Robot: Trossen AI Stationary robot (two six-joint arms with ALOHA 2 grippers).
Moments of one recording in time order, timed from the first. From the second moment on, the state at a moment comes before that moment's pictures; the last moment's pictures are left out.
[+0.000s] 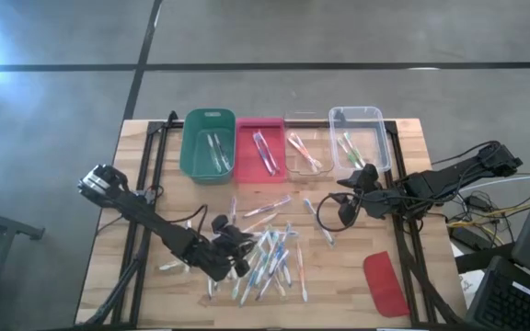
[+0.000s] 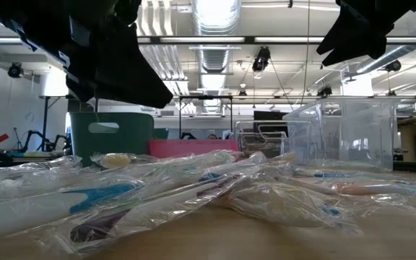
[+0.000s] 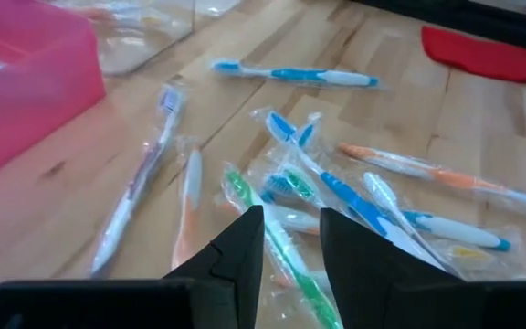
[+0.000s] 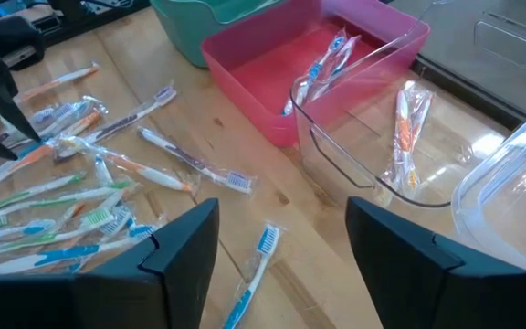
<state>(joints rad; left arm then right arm) -0.57 1.65 0.86 0.06 -0.80 -0.77 0.36 0.94 0.77 -0.65 0.68 0.75</state>
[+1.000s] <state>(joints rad) -0.56 1.89 0.94 0.09 -0.71 -0.76 0.36 0.93 0.77 -0.64 0.68 0.75</state>
